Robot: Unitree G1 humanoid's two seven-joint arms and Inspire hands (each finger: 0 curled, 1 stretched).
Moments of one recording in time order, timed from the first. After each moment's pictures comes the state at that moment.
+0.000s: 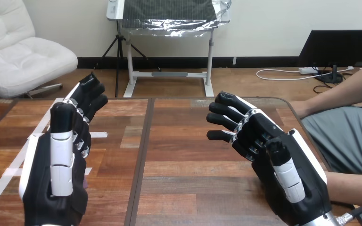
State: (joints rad) left arm 0.48 0.09 -0.02 -0.61 -0.23 -0.12 -0.05; right arm 0.30 -0.16 0.06 -0.30 0.35 -0.27 0.47
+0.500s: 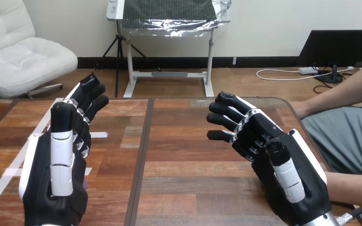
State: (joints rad) left arm 0.48 0.09 -0.02 -0.61 -0.22 -0.12 -0.05; right arm 0.30 -0.16 0.06 -0.30 0.35 -0.27 0.47
